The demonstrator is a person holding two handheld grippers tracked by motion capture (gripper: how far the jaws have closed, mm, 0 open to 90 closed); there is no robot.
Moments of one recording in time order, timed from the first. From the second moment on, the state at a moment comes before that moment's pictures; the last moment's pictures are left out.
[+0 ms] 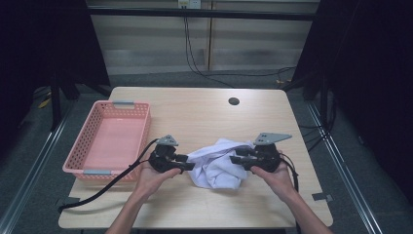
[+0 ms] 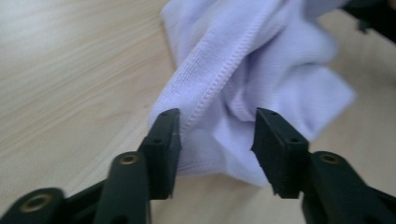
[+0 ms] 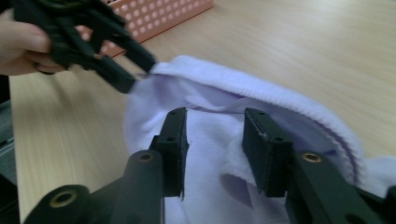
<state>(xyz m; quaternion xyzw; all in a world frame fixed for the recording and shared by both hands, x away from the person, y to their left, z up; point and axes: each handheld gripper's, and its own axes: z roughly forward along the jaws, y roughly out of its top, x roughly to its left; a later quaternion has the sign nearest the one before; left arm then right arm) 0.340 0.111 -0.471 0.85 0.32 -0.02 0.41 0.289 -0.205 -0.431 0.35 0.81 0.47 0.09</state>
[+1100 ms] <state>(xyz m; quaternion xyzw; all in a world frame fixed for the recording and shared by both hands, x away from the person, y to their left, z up) 0.321 0.082 -0.449 0.84 0.21 -0.10 0.48 0.301 -0.169 -0.471 0.36 0.83 0.41 0.12</state>
